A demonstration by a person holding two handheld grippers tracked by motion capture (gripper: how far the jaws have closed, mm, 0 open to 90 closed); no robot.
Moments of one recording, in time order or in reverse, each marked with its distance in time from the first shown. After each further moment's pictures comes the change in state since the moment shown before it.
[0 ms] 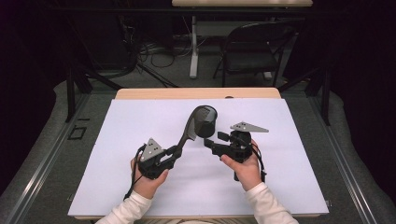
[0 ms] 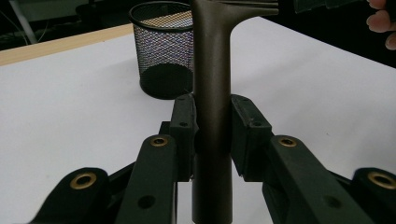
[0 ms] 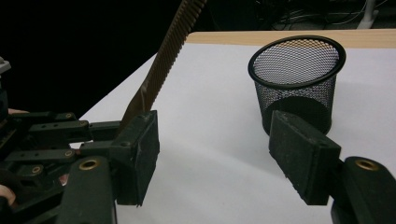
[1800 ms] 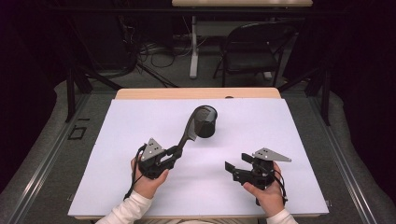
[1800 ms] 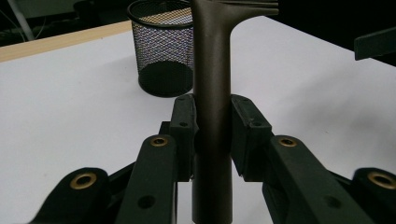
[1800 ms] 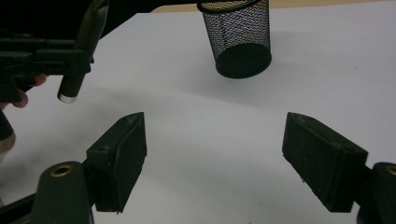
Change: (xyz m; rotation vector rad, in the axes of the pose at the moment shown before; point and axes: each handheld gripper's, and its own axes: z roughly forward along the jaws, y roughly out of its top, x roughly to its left) left arm 0.000 0.000 0.001 0.011 -0.005 -0.003; right arm -0.025 -0.065 -0.057 0.022 -0.104 -0.021
